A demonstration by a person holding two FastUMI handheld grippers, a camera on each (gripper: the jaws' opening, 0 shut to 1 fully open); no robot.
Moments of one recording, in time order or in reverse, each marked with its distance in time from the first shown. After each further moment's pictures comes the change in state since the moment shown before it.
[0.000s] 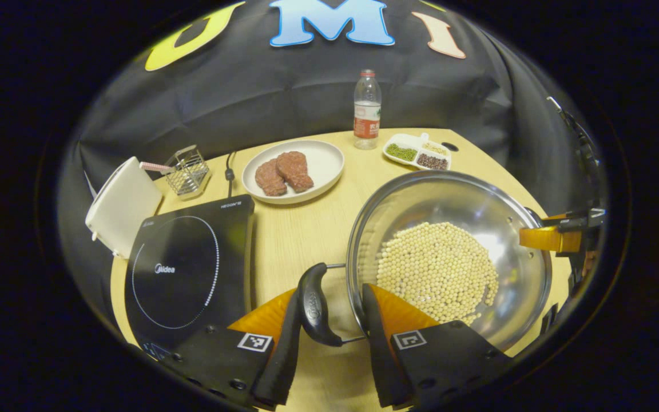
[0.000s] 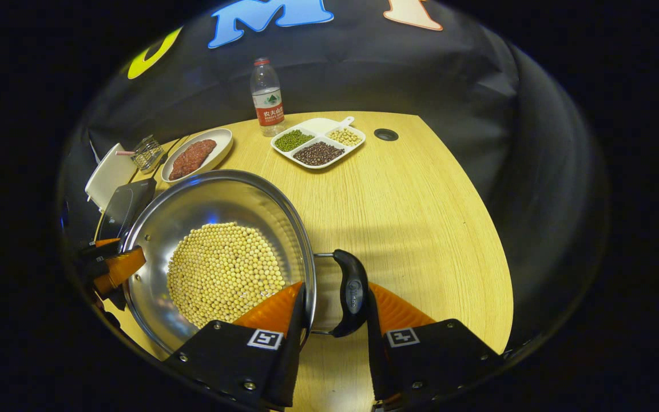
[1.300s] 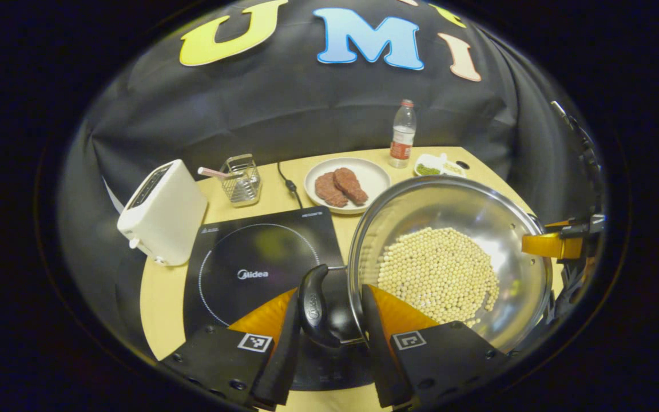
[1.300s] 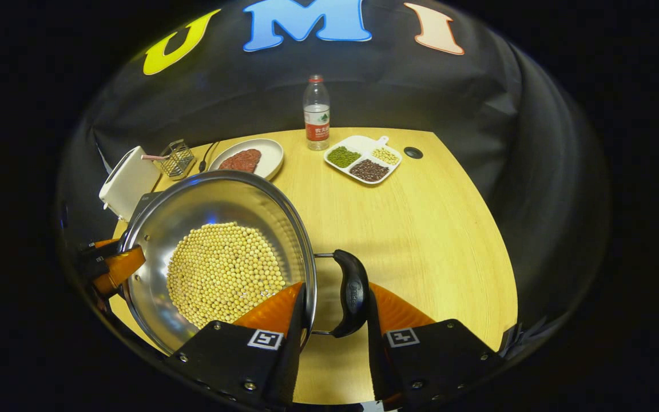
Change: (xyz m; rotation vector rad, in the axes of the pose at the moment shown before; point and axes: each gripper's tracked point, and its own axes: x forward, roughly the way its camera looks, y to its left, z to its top) left arm -0.082 0.127 0.004 -0.030 -0.024 0.014; right arm -0.065 0.125 0.014 0.003 -0.014 -0.012
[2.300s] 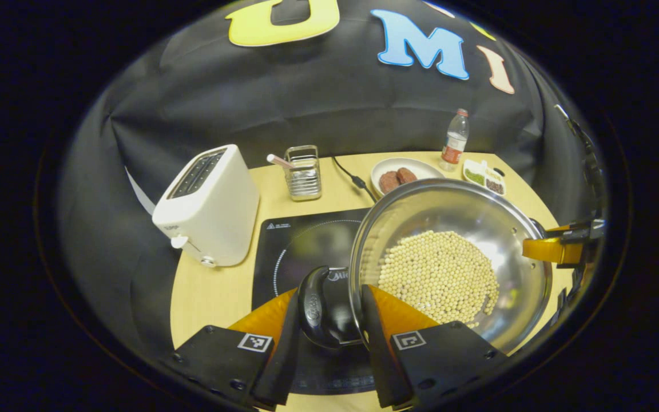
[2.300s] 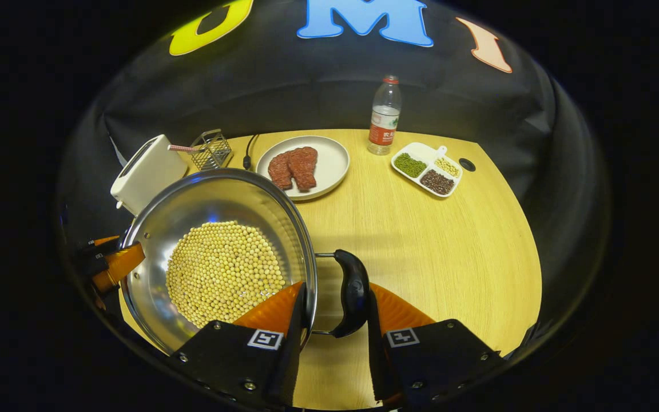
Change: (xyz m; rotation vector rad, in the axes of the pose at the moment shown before) left arm -0.003 0.137 -0.007 -0.053 0.018 0.070; right arm 0.018 0.127 0.026 -0.051 0.025 0.055
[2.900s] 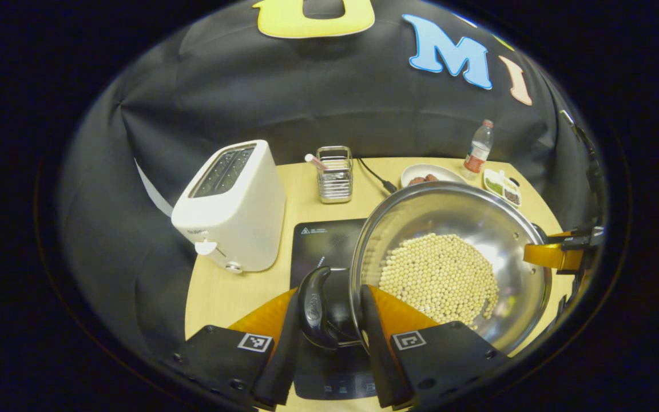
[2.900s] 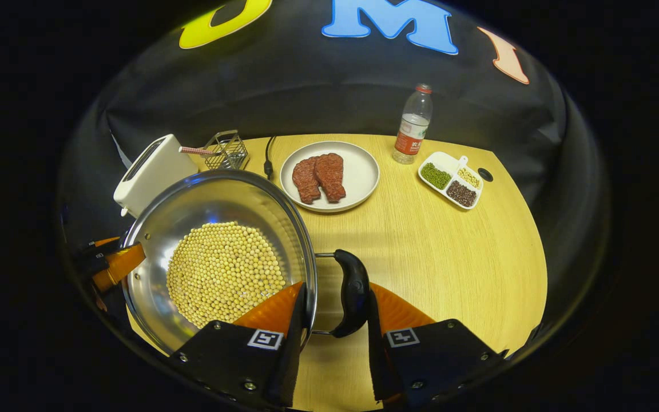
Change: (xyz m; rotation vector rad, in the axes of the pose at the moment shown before) left arm 0.015 0.061 0.010 -0.037 0.013 0.017; right arm 0.011 0.056 0.024 -0.013 0.004 0.004
